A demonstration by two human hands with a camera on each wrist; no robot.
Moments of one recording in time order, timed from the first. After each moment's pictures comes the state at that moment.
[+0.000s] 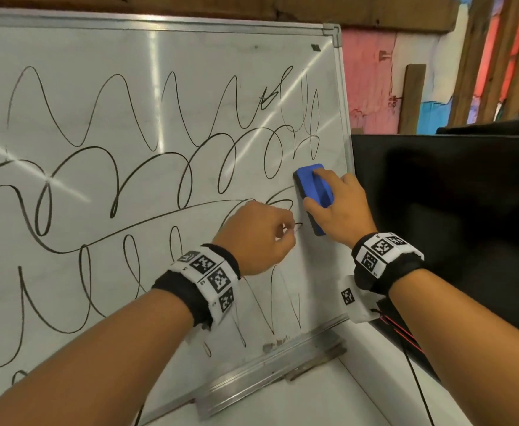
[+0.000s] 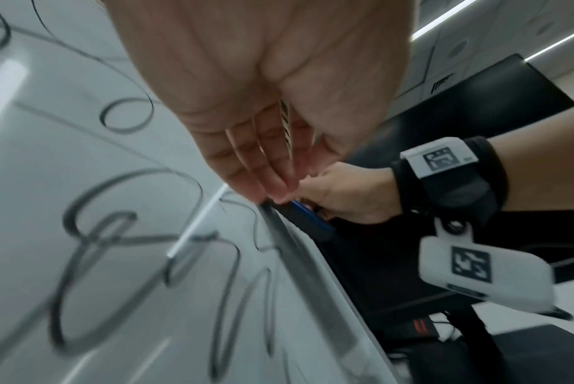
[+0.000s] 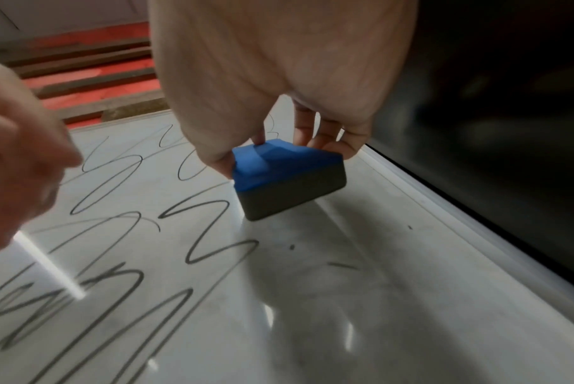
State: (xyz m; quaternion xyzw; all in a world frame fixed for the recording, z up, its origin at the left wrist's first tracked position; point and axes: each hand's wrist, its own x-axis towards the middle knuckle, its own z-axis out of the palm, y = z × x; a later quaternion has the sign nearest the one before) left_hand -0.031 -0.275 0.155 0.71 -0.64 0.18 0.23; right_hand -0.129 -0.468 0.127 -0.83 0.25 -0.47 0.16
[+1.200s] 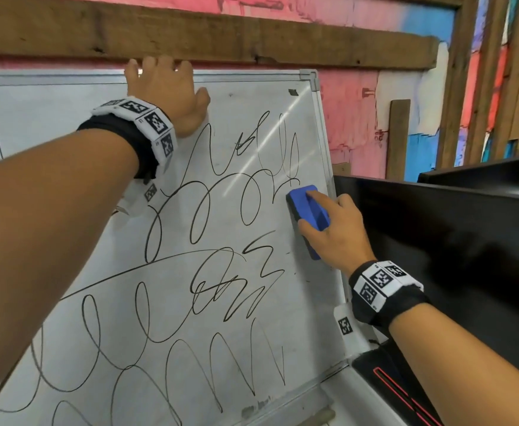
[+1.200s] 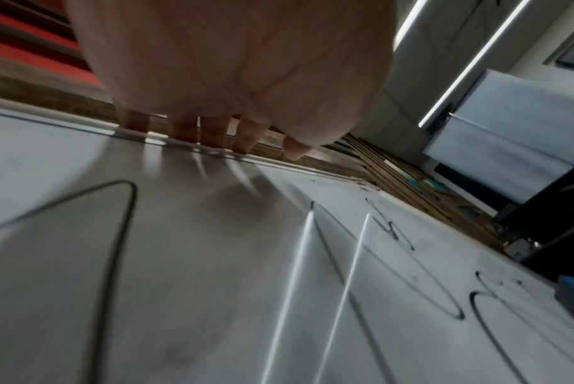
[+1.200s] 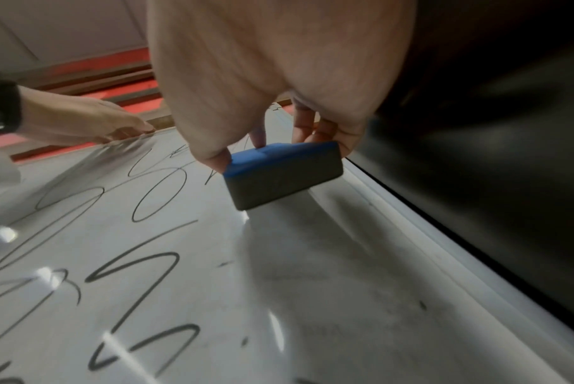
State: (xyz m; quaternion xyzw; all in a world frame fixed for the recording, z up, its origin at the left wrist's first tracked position) left_hand 0.061 -0.325 0.390 0.79 -0.37 0.48 0.09; right_hand -0.135 -0.507 0.160 -0.81 0.23 -0.51 0.18
